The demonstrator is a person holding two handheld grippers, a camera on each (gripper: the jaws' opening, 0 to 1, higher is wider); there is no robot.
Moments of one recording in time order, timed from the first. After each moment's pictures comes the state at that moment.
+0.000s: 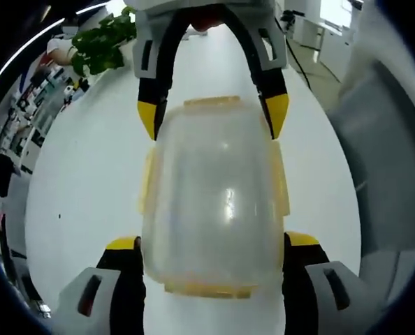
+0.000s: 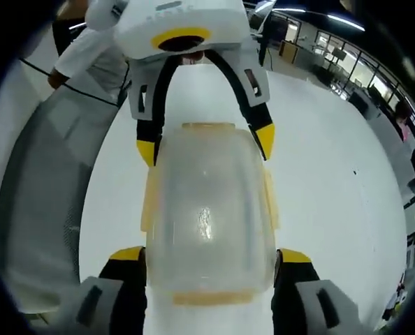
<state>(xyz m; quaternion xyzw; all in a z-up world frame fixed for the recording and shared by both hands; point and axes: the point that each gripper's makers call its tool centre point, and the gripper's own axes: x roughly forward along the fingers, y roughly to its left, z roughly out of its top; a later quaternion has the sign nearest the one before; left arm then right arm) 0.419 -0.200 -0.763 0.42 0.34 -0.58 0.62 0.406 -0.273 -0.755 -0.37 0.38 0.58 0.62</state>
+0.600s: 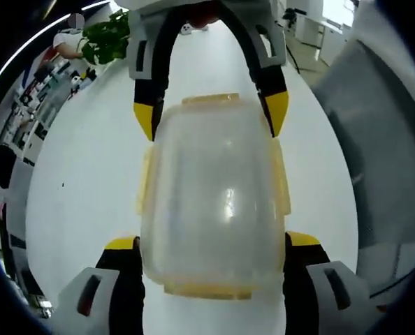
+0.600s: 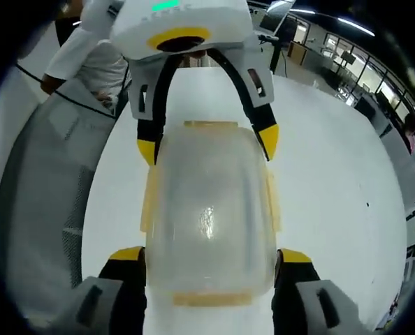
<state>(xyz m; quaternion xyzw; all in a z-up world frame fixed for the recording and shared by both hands) 0.413 -0.135 -0.766 0.42 0.34 -0.57 0.62 0.401 -0.207 -0.758 -0.38 0.39 0.58 0.60</state>
